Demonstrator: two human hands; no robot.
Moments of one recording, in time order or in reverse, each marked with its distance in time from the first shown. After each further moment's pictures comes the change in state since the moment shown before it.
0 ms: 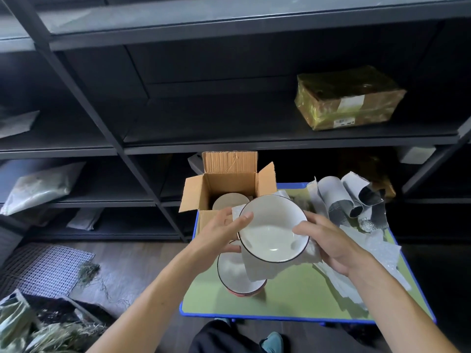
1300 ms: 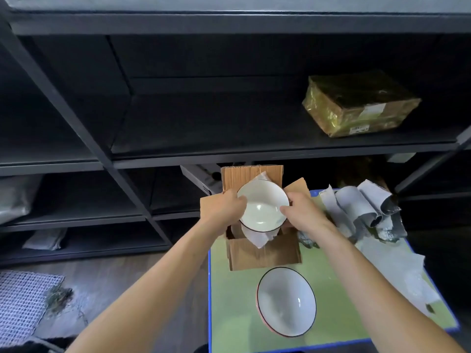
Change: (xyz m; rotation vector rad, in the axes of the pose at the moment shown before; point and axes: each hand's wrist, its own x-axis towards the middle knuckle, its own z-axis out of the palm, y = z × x) left_hand 0.138 0.043 -0.108 0.600 0.134 -0.074; right_hand 0.170 -0.038 0.086 -0.695 0.452 0.095
